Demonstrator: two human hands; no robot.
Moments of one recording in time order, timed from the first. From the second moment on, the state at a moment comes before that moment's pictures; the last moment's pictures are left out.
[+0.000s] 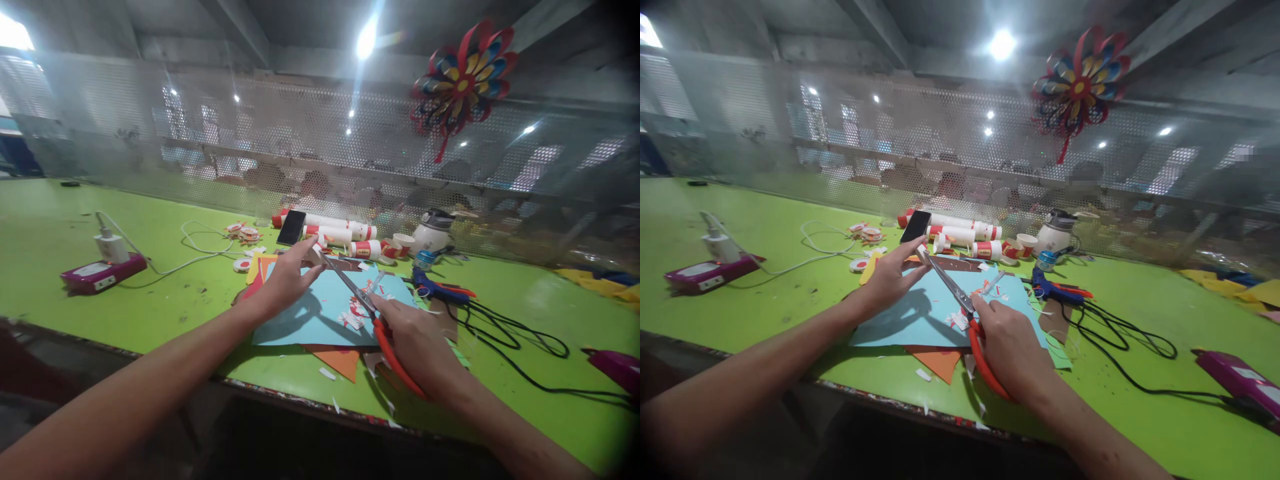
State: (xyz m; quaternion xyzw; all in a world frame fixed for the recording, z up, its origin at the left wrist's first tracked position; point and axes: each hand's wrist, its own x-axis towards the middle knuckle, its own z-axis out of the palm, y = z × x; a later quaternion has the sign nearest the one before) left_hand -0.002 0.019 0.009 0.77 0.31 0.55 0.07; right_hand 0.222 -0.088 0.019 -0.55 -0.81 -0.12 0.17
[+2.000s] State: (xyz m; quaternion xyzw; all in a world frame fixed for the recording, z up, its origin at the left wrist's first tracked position) left_hand -0.001 0.018 0.012 0.76 0.29 0.57 0.12; right_hand 0.222 -0.087 0.020 -0.54 -0.82 -0.07 0.18
